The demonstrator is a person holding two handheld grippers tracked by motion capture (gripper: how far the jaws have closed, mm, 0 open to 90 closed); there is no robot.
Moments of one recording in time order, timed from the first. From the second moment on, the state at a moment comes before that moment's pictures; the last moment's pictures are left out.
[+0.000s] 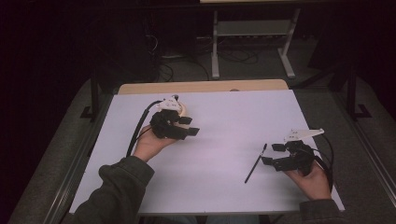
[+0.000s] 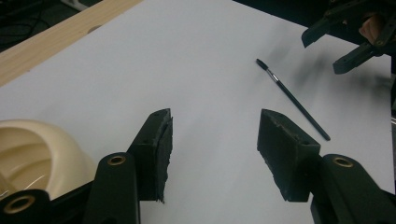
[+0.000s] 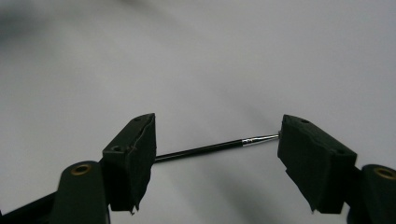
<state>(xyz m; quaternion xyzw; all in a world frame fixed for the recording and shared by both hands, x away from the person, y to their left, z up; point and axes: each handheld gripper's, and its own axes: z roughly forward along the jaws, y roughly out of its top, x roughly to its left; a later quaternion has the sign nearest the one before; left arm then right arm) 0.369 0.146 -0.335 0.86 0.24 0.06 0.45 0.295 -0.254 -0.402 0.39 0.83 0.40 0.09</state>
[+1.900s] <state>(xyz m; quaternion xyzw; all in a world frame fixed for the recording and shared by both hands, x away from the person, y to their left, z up) 0.343 -0.004 -0.380 0.90 0.20 0.00 0.40 0.301 -0.279 -0.411 0.43 0.82 0.37 0.11</state>
